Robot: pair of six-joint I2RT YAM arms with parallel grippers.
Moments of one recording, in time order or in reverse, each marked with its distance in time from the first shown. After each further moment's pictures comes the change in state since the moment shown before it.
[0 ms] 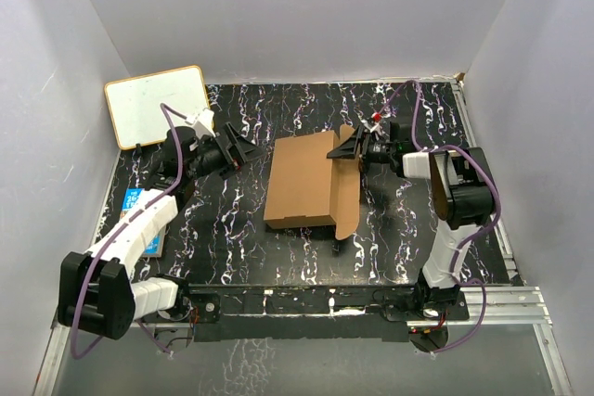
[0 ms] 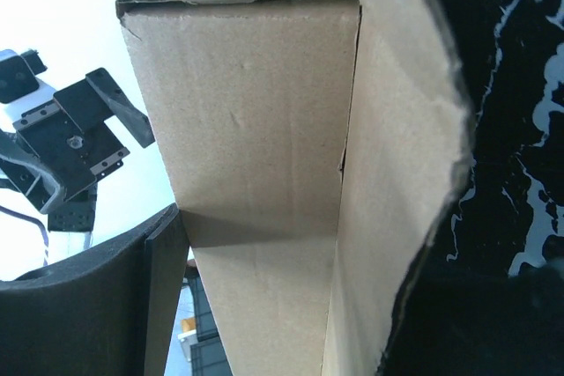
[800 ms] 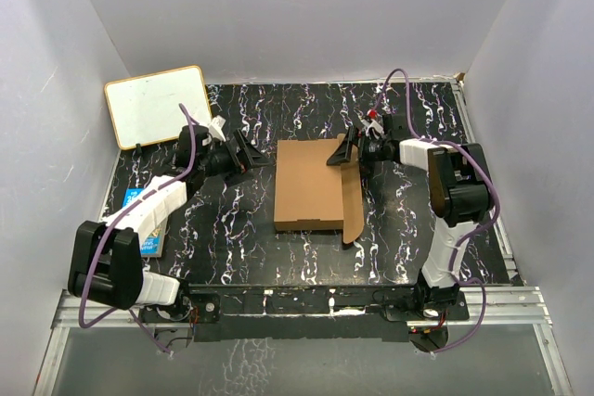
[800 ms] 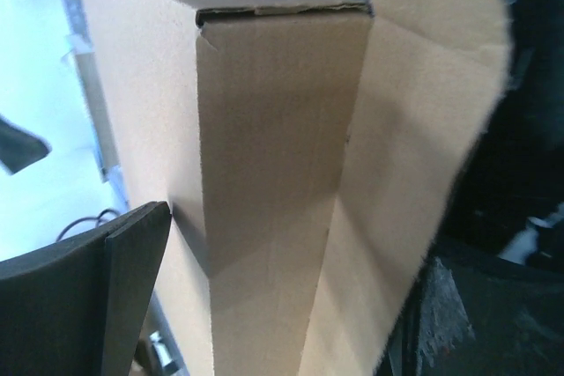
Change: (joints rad) left arm -0.014 0.178 0.037 -0.089 0.011 0.023; right arm 0.023 0.050 0.148 -0.437 0.240 -0.445
